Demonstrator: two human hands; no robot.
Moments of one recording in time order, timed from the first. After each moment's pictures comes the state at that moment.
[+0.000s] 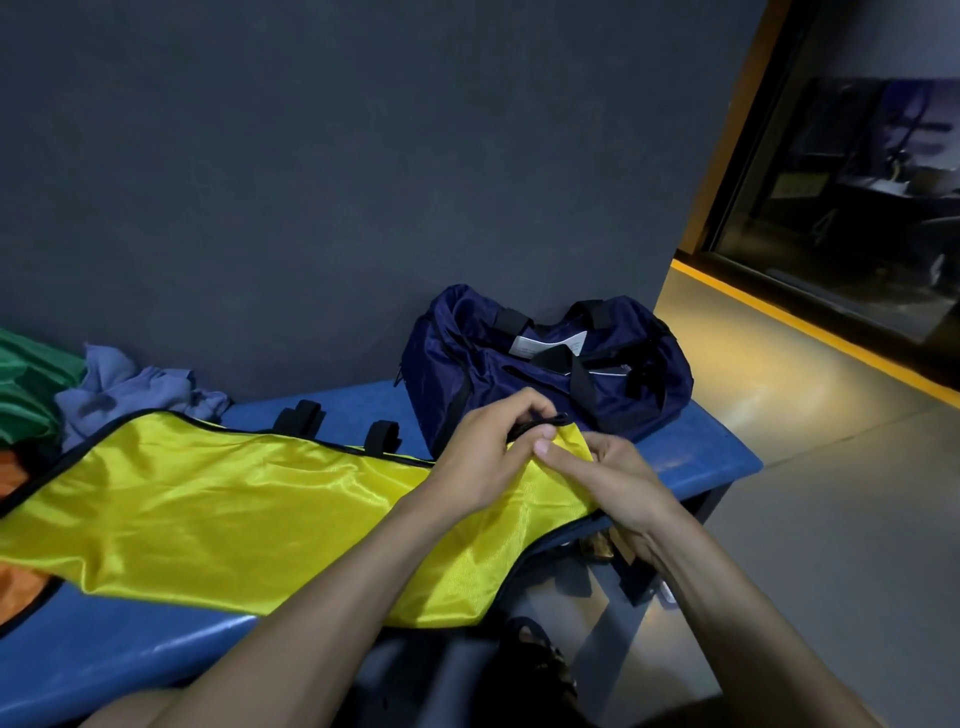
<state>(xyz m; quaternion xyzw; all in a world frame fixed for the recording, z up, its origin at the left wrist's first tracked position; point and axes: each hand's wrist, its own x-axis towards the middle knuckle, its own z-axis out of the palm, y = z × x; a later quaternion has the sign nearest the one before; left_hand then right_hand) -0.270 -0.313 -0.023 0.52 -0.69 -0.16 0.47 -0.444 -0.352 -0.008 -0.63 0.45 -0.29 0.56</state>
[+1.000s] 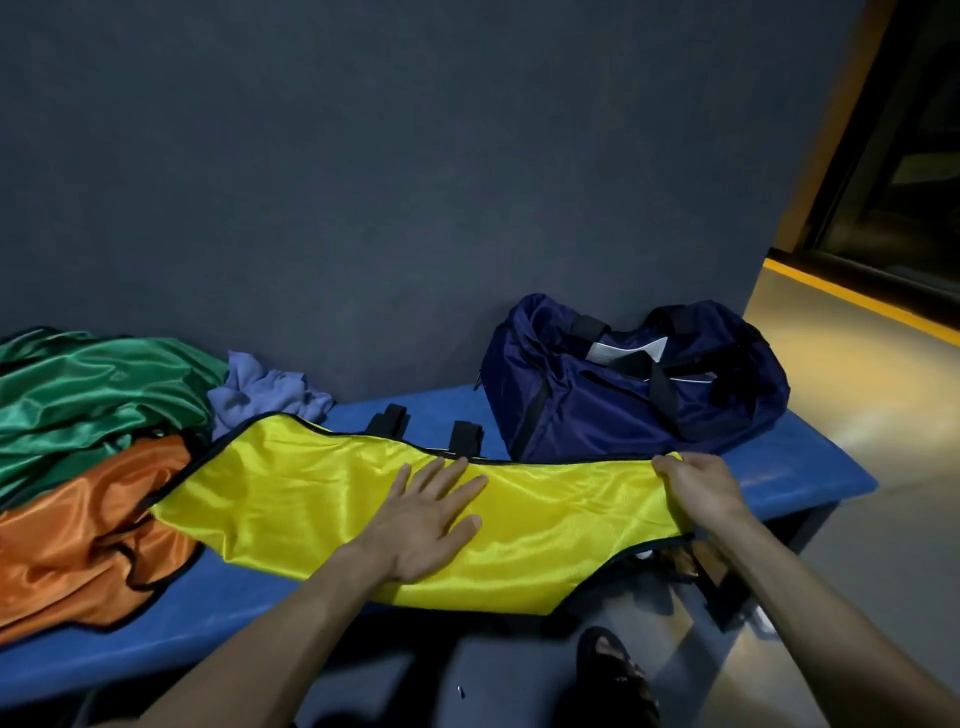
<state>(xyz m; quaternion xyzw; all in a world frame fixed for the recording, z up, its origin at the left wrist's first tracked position) -0.153 -0.218 -0.099 0.73 -0.68 -0.06 0.05 -0.443 -0.398 -0.054 -0.62 0.59 -0.29 0.42</state>
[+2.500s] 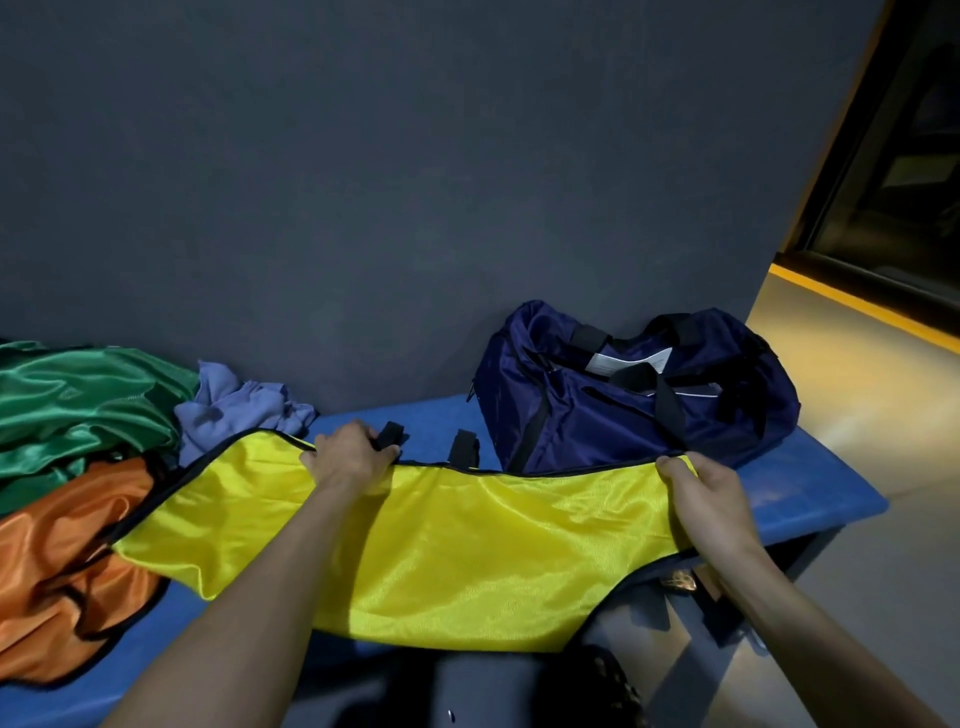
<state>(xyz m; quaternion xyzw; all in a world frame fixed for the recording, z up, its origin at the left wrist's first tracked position) -0.070 -0.287 -0.067 0.92 -0.30 -0.10 0.23 -0.431 -0.389 -0.041 -0.63 0.54 -0.37 0.42</state>
